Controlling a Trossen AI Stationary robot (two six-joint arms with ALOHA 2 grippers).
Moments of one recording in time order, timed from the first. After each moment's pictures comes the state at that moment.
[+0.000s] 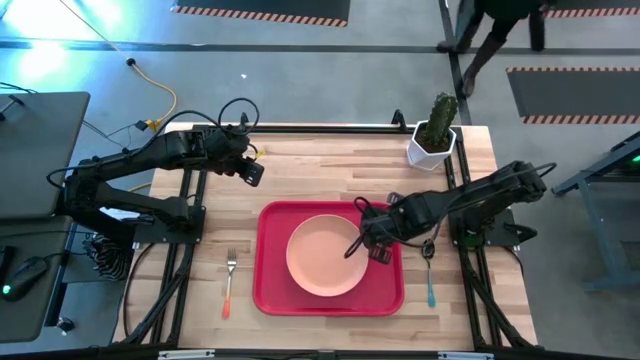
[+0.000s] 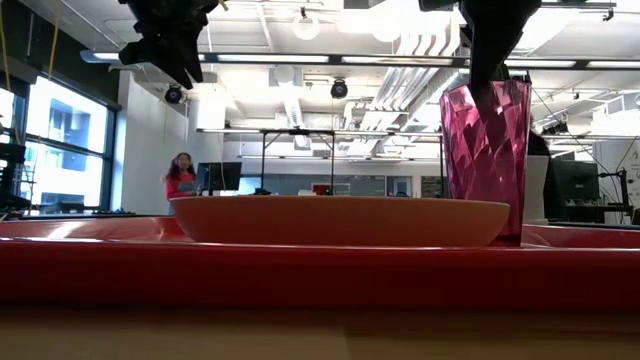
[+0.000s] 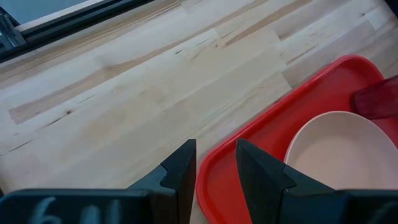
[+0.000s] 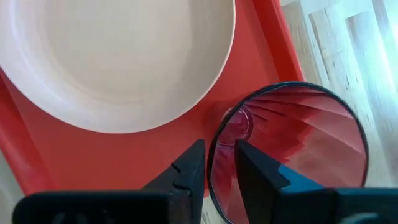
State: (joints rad) left arm 0.30 1.09 1.14 -1.04 -0.21 -0.68; right arm 0.30 1.58 1.40 -1.18 0.22 0.64
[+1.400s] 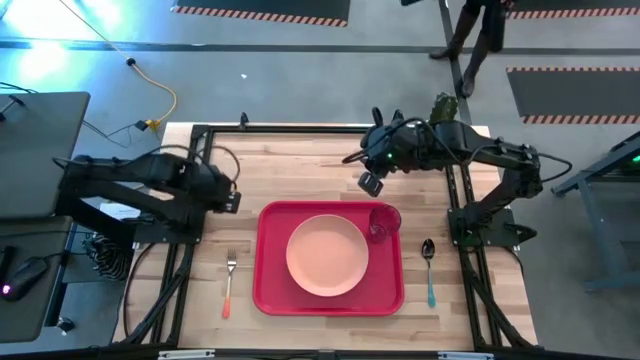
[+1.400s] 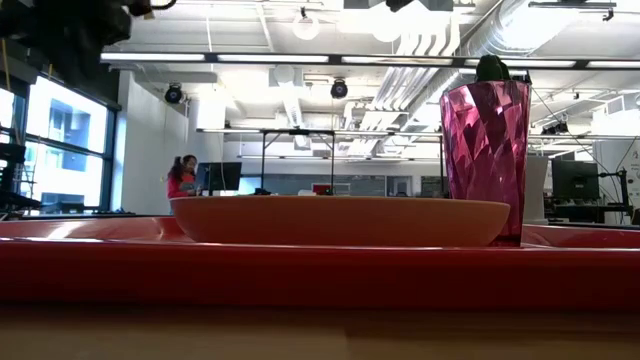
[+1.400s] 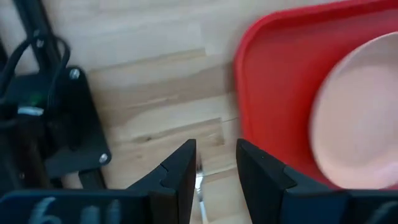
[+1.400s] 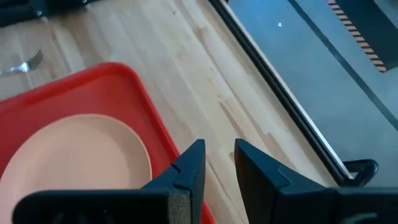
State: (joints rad) left arm -0.08 0.97 1.05 -1.42 -0.10 -1.47; right arm -0.02 1.57 1.93 -1.28 0.37 0.31
